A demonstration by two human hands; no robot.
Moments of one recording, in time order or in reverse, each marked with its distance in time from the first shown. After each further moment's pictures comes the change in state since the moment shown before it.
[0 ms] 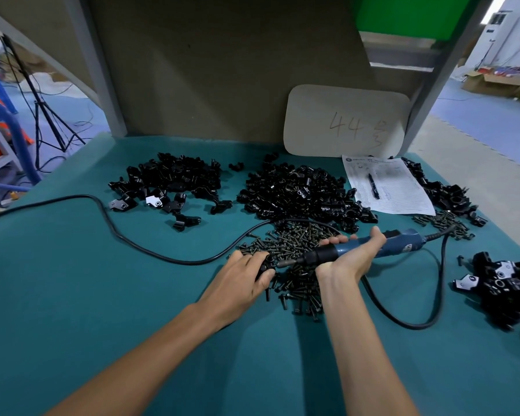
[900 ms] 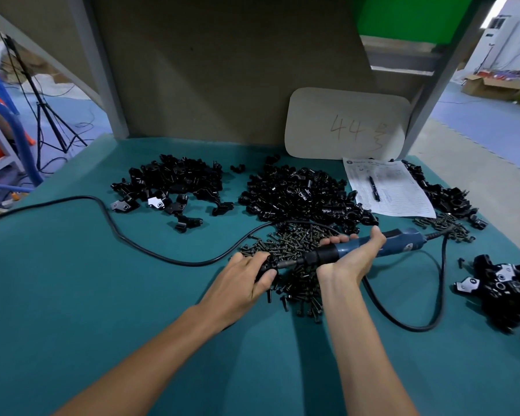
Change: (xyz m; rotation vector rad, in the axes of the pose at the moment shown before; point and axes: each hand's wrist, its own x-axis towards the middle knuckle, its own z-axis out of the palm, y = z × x) left_hand -0.001 0.002 -0.004 -0.048 0.045 0.016; right_hand -0.006 -0.001 0.002 -0.010 -0.050 0.007
